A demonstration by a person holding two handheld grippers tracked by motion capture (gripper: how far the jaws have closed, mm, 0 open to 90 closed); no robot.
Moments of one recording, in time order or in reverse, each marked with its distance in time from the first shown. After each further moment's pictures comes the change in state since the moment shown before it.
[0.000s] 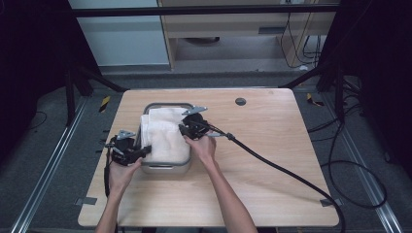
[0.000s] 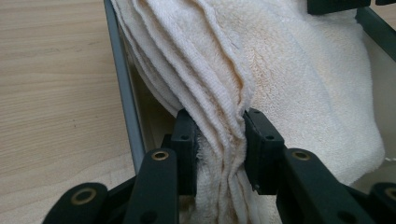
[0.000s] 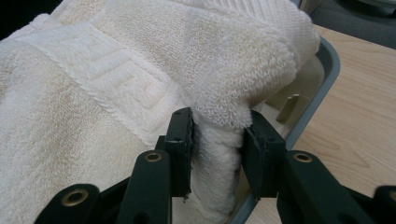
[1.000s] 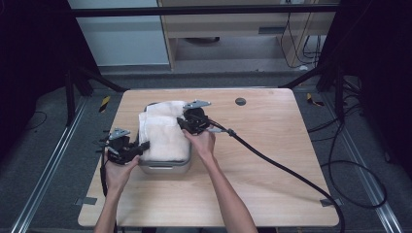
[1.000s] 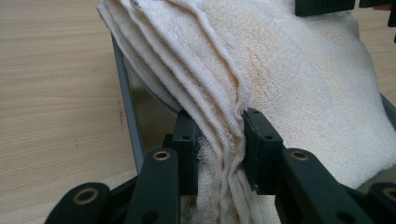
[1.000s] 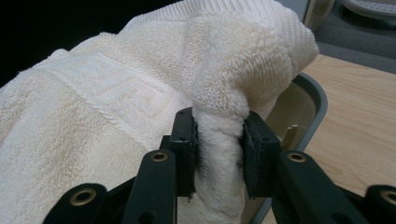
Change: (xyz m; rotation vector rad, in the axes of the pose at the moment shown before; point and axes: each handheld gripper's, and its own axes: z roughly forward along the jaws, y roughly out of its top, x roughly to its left) left arm 0.001 0.005 -0.015 -0.089 -0.033 -0.014; right arm -0.002 0.017 -0.014 -0.081 0.041 0.059
